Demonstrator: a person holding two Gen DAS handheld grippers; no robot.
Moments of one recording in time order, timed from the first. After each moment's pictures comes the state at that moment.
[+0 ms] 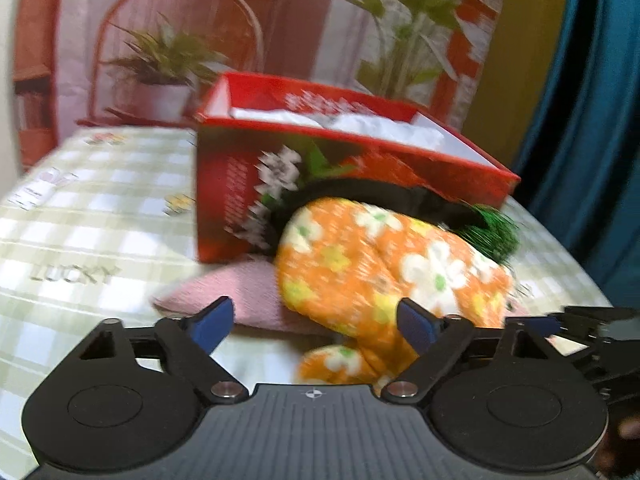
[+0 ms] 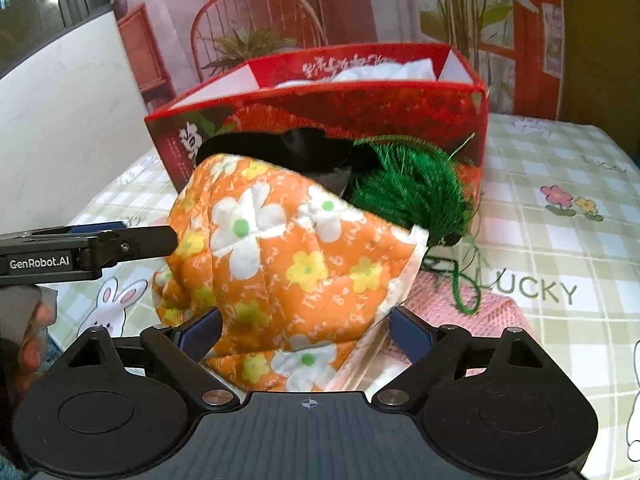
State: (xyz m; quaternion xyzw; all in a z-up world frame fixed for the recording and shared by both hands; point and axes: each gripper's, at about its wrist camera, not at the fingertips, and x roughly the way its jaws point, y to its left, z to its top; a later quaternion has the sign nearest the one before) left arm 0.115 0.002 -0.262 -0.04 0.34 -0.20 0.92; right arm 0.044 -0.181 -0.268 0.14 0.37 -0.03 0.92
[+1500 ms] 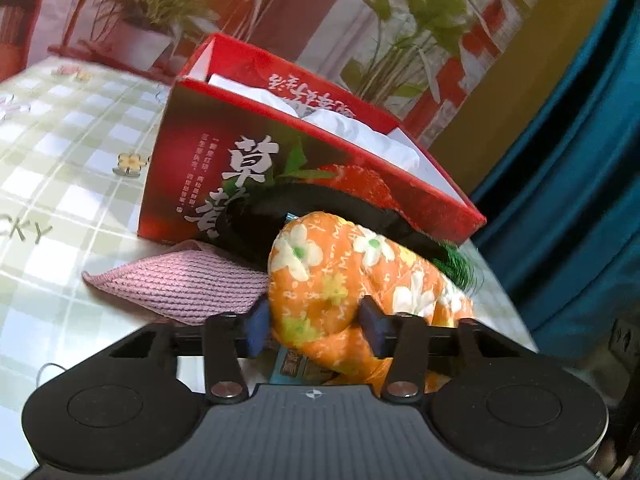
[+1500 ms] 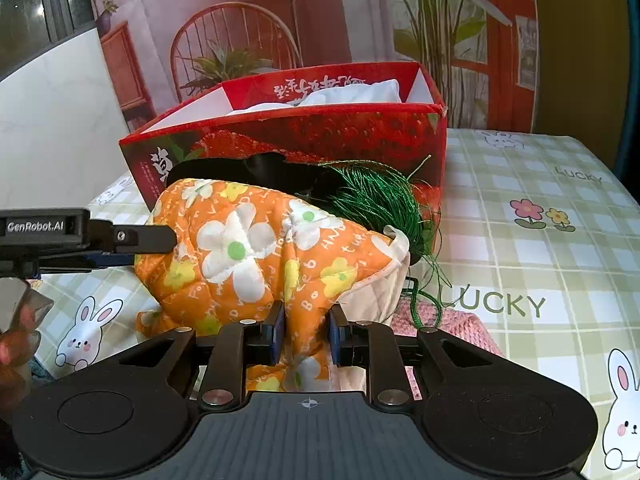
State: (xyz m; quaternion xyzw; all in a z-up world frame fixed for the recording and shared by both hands) left arm 0.142 0.006 -0.266 -0.16 0.36 -0.26 0.88; right arm 0.038 -0.196 -0.266 0.13 0.35 -0.07 0.93
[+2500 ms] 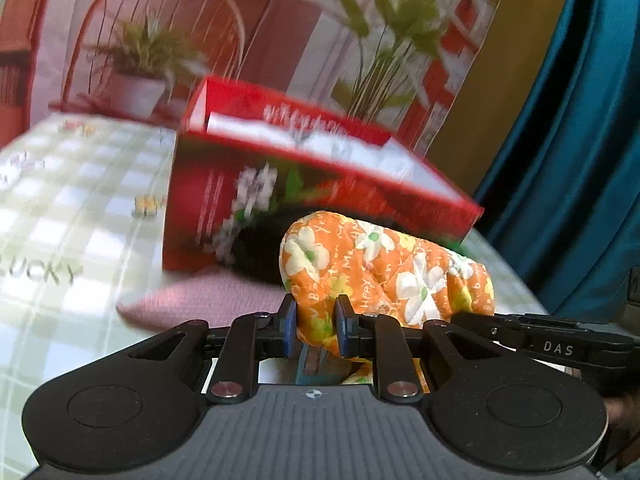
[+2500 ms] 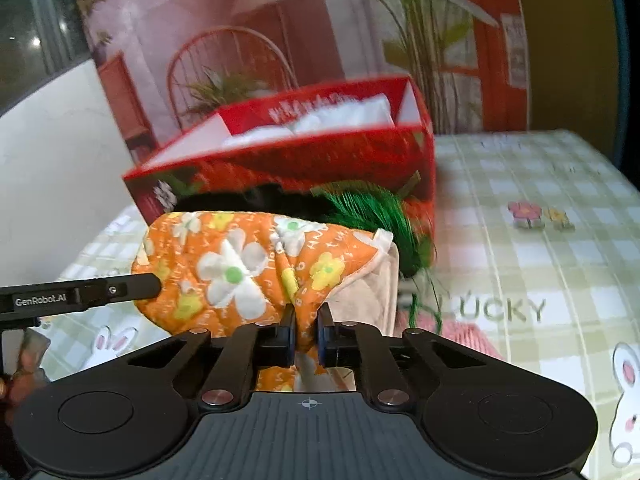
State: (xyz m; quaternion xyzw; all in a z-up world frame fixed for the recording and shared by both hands) left arm 0.118 0.018 -0.246 -0.11 0.31 -0.25 0.91; right arm 0.031 -0.206 -0.255 0.16 0.31 -0.06 0.94
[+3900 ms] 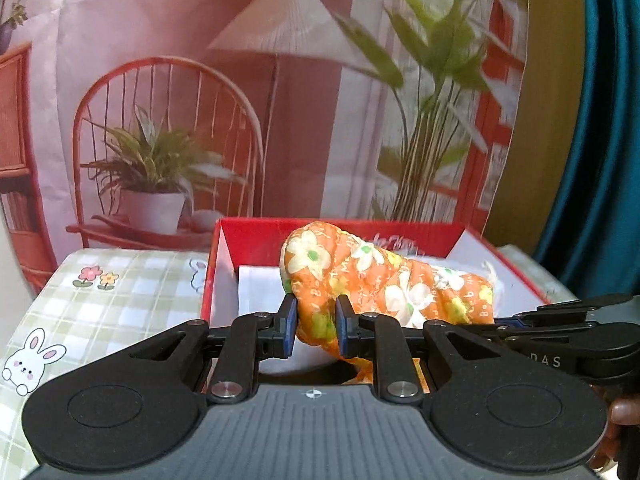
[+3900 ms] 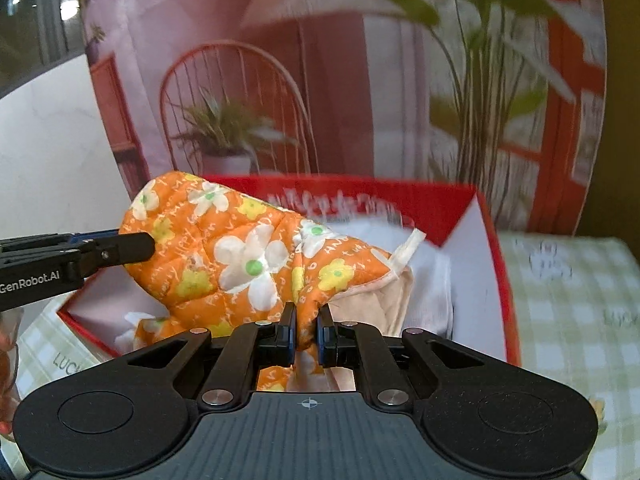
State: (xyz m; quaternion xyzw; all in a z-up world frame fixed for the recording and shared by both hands) left arm 0.252 -0.012 -0.176 0.00 0.27 -0.17 0.95; right arm 0.210 -0.246 -0.212 0.12 0.32 -0.06 0.94
